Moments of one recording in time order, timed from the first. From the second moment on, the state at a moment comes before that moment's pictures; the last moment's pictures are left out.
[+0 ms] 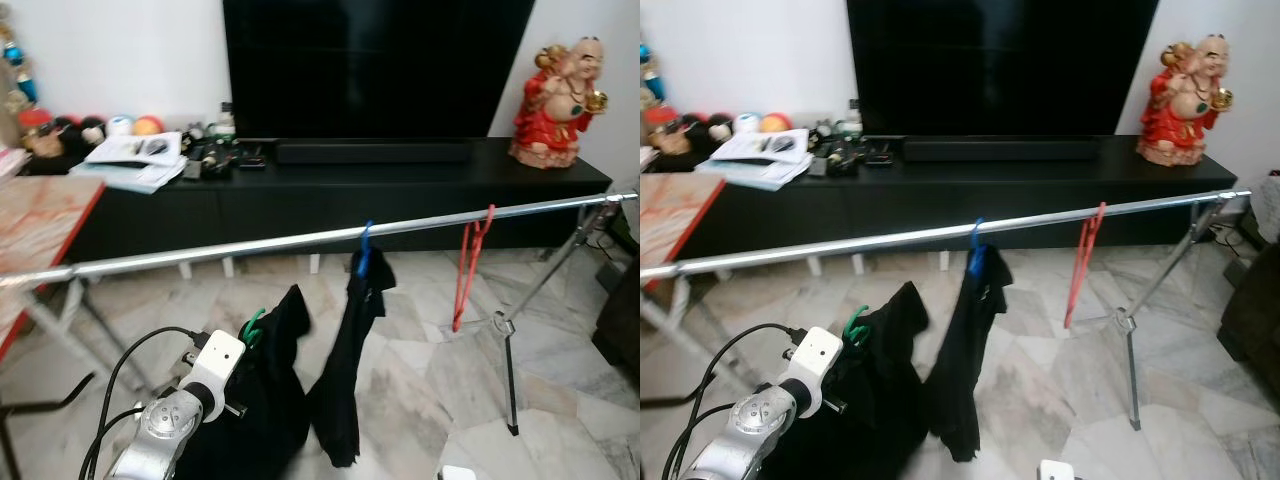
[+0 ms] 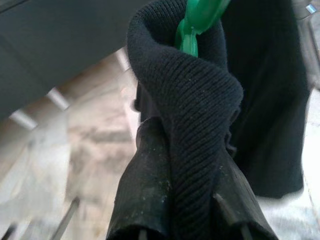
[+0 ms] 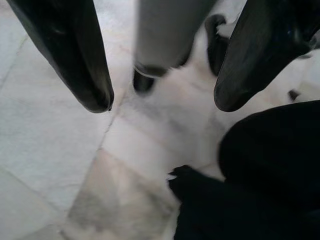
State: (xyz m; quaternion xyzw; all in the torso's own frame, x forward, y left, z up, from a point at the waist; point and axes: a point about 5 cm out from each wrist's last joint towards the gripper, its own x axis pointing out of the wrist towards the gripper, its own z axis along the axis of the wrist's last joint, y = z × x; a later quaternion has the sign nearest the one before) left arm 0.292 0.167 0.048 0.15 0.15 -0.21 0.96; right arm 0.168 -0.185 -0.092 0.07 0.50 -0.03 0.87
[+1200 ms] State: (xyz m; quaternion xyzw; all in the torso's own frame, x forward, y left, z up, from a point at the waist) left arm 0.339 0.162 0.085 0.13 0.12 -0.14 0.97; right arm 0.174 -0.191 -0.089 0.05 0.49 -0.02 0.87
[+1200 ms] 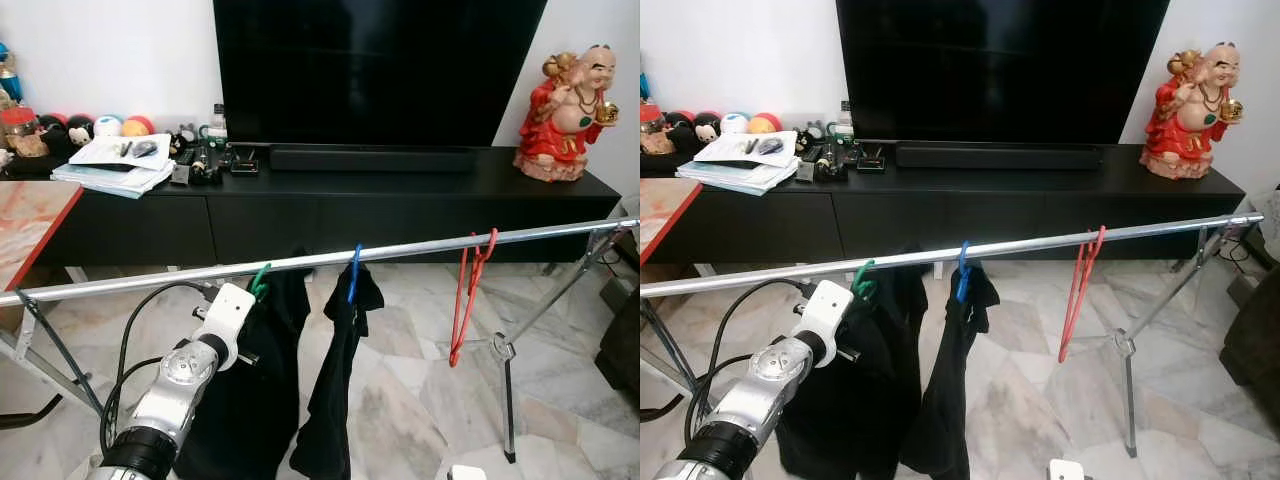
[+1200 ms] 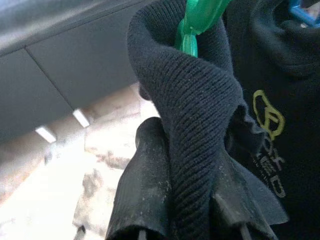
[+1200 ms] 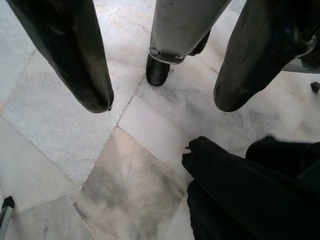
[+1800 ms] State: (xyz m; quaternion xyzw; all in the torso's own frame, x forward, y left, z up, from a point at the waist) left arm 0.355 0.178 0.085 0.05 0.18 -0.03 0.98; right arm 0.173 -0.190 -0.089 0.05 0.49 -0.02 0.87
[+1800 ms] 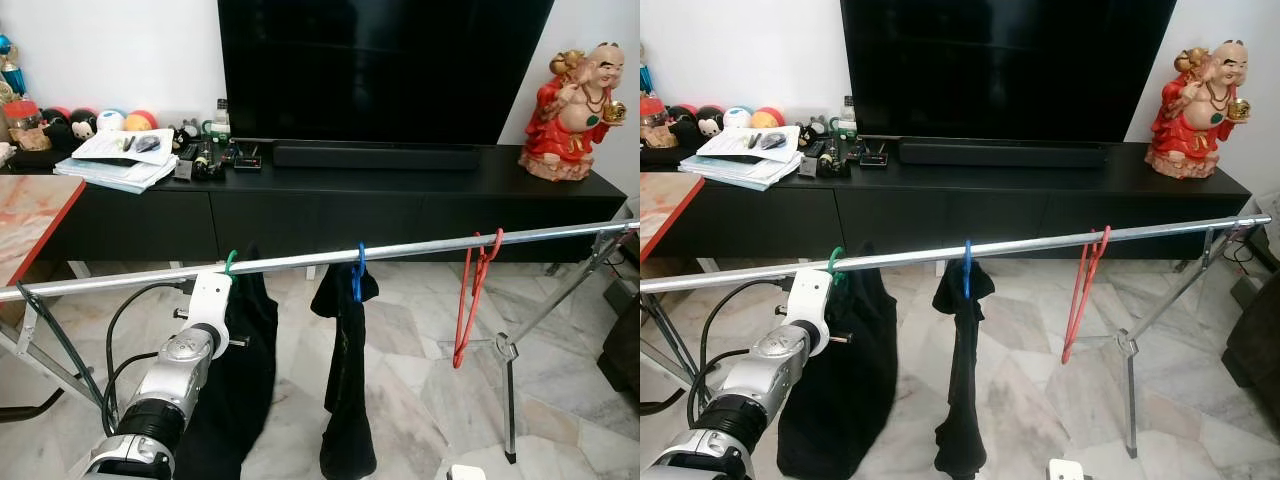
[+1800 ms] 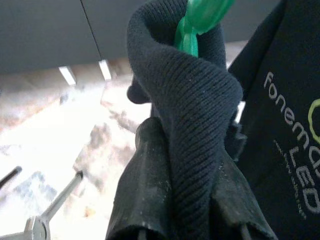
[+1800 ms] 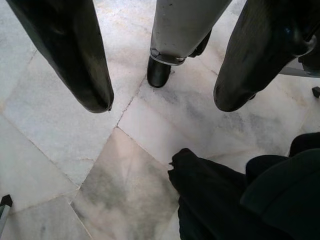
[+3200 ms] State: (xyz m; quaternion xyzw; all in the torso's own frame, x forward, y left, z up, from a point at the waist) left arm 0.220 0.225 0.073 0.05 0.16 -0.13 0.98; right arm 0.174 -0.187 -0.089 0.06 0.49 -0.04 0.87
